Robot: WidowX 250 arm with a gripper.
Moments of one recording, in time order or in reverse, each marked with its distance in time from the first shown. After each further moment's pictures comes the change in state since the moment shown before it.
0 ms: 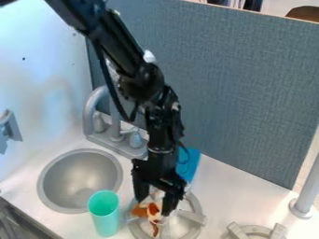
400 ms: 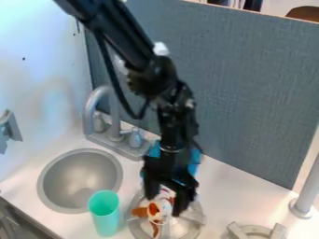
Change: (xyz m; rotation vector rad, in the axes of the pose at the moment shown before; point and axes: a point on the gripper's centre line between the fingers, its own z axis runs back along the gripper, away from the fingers) arm -0.009 -0.035 0.016 0.016 -0.025 -0.104
